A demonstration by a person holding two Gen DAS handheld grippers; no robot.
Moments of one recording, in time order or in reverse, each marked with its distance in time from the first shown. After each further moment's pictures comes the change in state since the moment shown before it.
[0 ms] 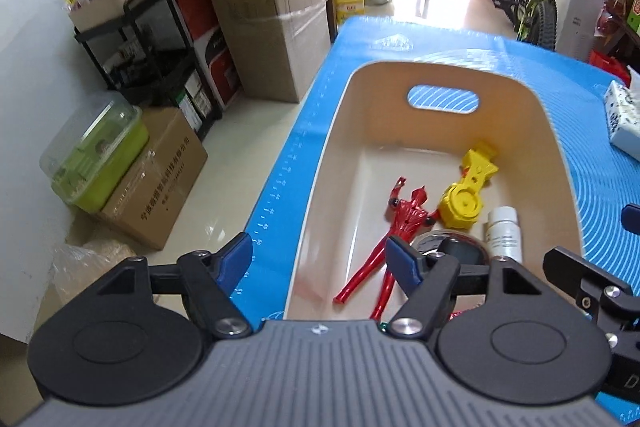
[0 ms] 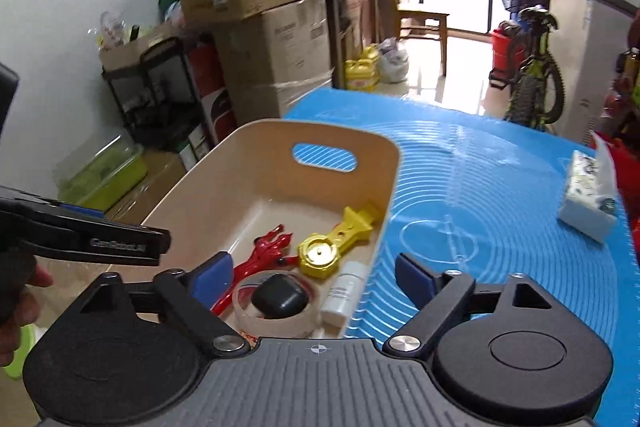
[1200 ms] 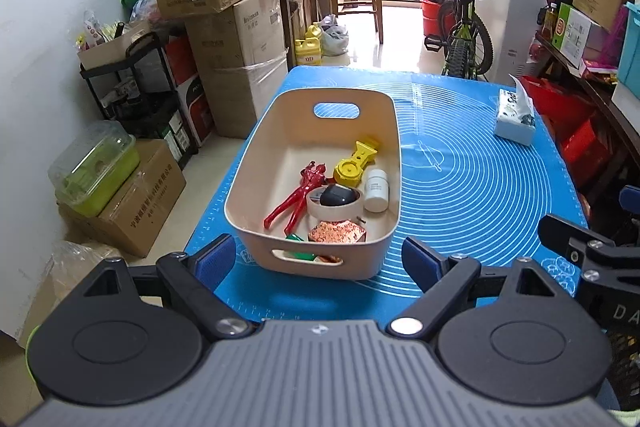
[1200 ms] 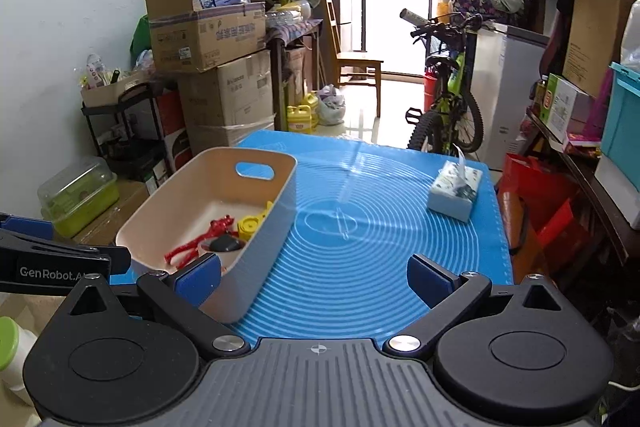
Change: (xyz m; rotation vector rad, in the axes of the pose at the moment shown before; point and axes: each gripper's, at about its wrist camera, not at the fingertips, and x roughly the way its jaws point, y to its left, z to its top) left arm -0.162 -0.057 -0.103 0.020 -0.171 -0.088; right arm -0.201 -0.034 -0.079 0.017 -0.140 -0.160
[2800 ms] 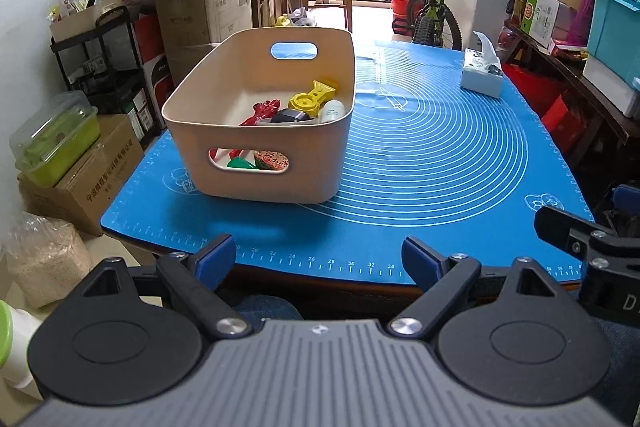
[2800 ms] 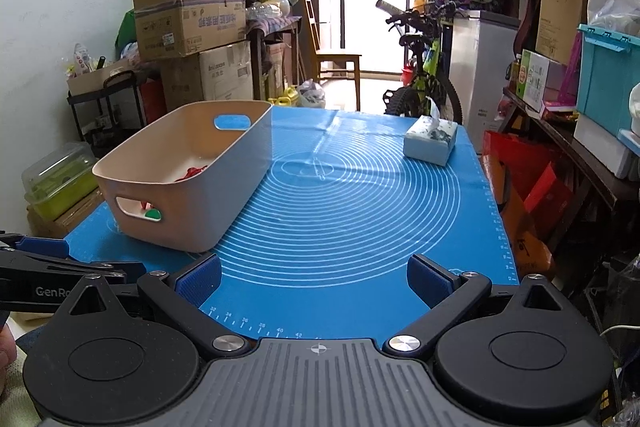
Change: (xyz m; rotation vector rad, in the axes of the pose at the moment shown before) left arm 0.035 -0.021 -0.102 -0.005 -0.029 -0.100; right arm 0.003 -0.010 -0.119 0.032 -0.036 -0.049
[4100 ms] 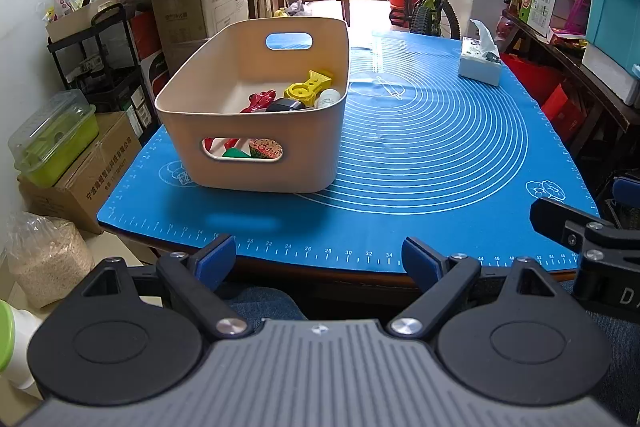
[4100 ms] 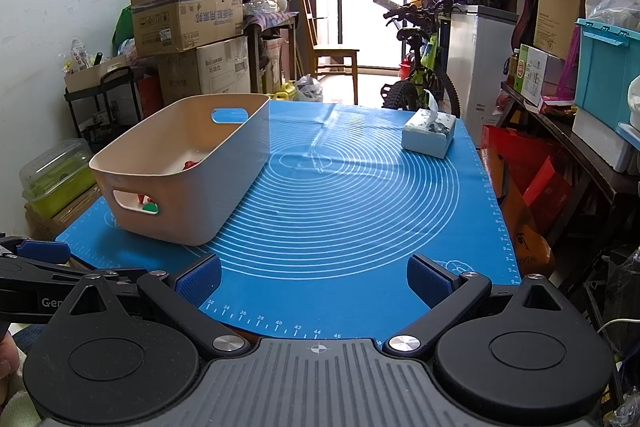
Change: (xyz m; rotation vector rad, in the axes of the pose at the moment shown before) left arm 0.005 -0.004 -0.003 0.014 0.020 -0.001; right arm 0.003 0.000 -0.001 0.008 0.017 -0.009
